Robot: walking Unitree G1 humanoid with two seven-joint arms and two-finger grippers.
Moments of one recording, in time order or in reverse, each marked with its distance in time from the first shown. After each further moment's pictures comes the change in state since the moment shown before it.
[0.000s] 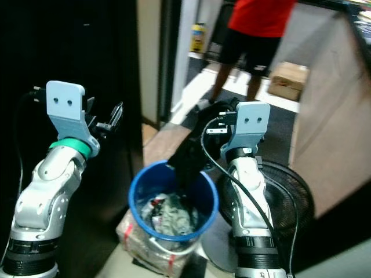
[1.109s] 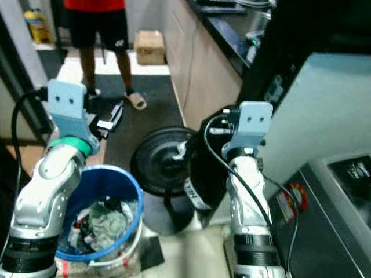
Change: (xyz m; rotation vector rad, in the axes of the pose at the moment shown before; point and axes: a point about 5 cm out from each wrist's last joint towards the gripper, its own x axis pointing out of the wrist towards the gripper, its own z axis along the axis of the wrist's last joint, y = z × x) left arm 0.003 -0.005 -0.001 0.003 0.010 -0.018; right arm 0.001 -0.008 -0.009 0.014 0.065 -0.075
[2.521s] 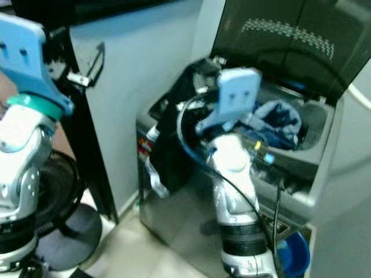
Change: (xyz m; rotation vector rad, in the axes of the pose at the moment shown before) left arm -0.011 0.030 0.085 0.221 -0.370 0.071; right arm -0.005 0.068 0.095 0.073 -0.471 0.335
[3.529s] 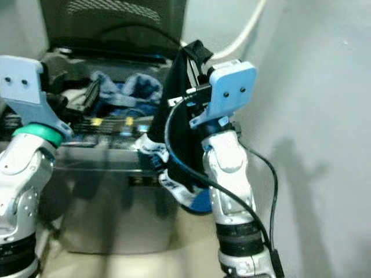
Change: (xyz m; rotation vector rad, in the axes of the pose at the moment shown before) left arm -0.017 -0.015 -0.035 -0.219 0.225 -0.020; right arm -0.001 0.003 -0.001 -0.012 0.012 0.053
